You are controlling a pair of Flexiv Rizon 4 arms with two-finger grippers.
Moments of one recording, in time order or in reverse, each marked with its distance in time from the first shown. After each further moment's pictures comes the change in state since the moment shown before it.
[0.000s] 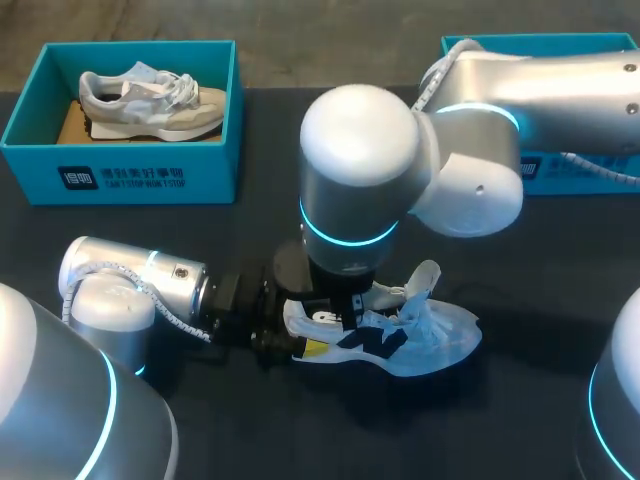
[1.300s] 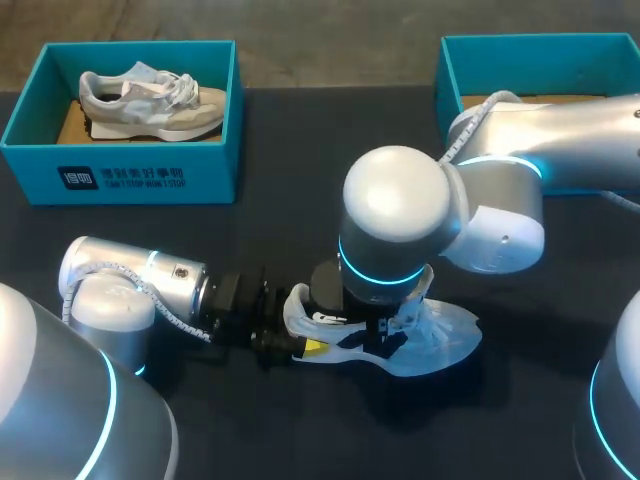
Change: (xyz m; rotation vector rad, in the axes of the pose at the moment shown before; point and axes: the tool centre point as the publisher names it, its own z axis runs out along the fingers) left arm 0.000 0.000 0.000 0.000 0.000 0.000; right arm 0.005 -0.049 0.061 0.025 -0.047 0.173
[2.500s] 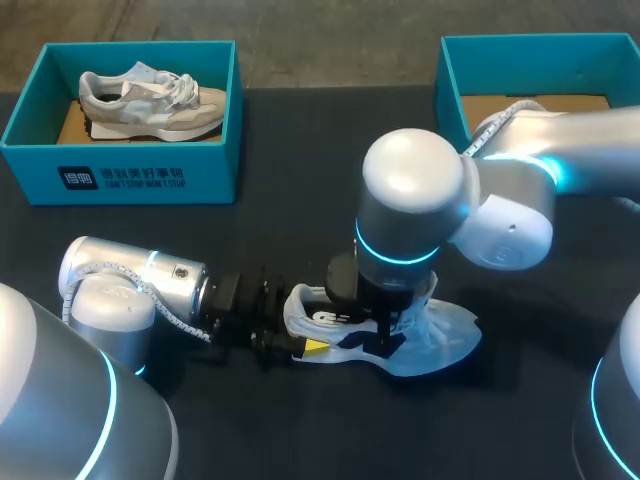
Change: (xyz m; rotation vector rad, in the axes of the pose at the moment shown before) left arm 0.000 0.001 0.000 -0.001 -0.001 0.000; right arm -0.005 -0.018 0.025 0.008 0.108 0.059
